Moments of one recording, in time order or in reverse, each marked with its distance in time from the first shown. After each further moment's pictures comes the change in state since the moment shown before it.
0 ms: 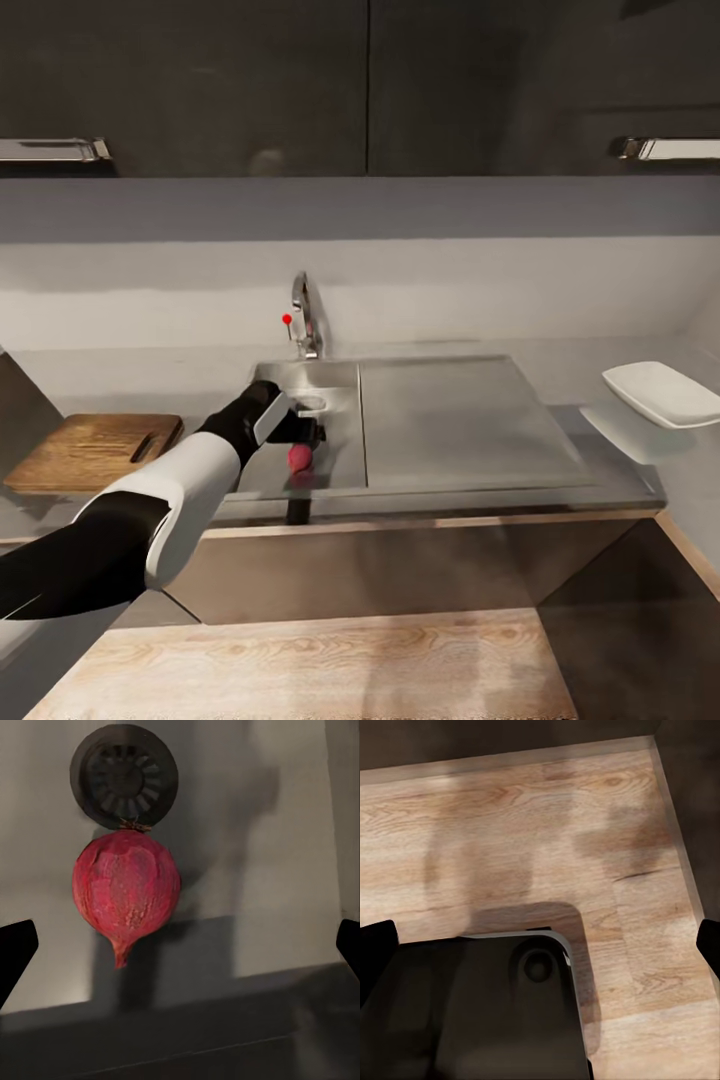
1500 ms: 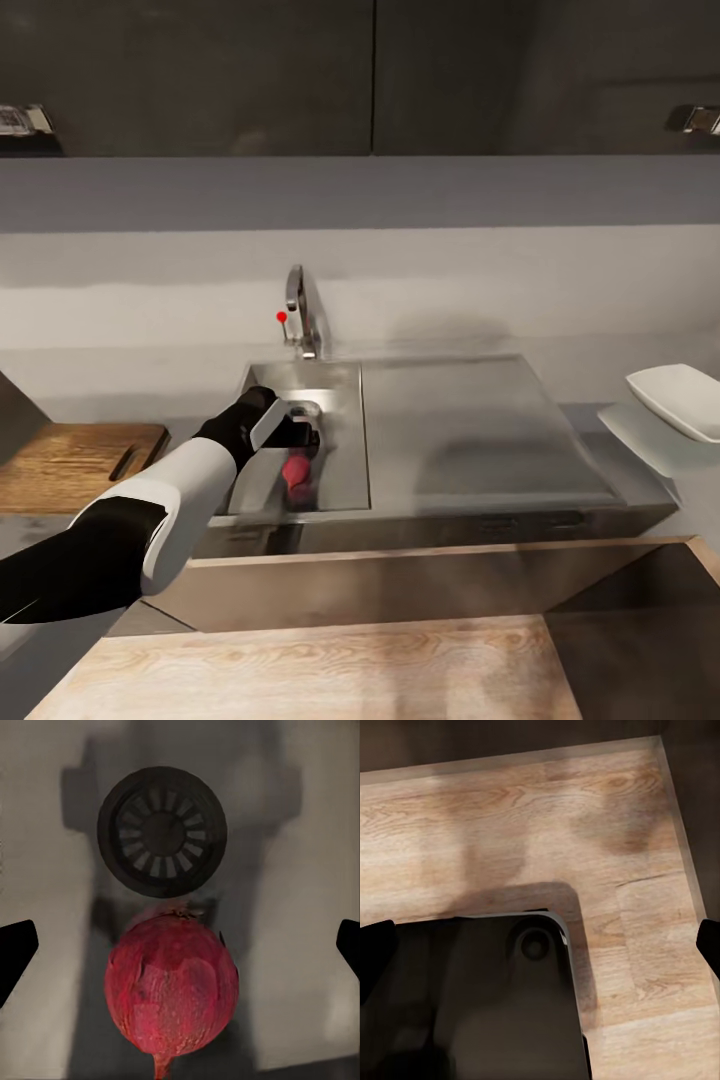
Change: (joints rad) left arm 0.019 0.015 0.000 0.001 -0.023 -0.021 0.000; right arm 0.000 0.000 0.000 0.001 -0.001 0.000 0.000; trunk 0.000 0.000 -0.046
